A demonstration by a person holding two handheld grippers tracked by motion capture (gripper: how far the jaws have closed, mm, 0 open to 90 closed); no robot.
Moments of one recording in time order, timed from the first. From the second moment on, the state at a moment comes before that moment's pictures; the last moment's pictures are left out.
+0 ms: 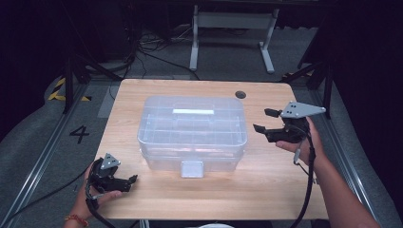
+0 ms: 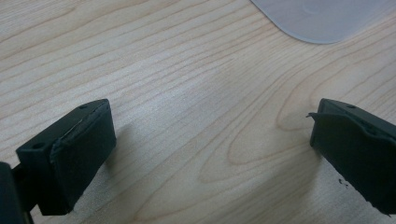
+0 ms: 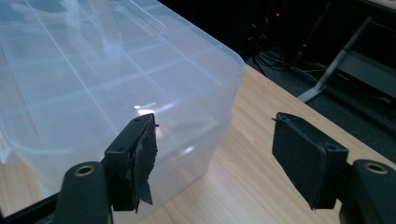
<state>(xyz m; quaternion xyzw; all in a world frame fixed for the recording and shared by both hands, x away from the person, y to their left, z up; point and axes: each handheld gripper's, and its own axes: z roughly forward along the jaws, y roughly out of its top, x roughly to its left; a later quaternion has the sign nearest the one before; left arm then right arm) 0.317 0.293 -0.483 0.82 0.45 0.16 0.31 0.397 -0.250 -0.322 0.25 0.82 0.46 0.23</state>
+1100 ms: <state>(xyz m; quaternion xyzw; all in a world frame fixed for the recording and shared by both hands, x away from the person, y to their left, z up) 0.317 0.293 -0.483 0.82 0.45 0.16 0.31 0.429 -0.143 -0.315 0.16 0.86 0.45 0.17</state>
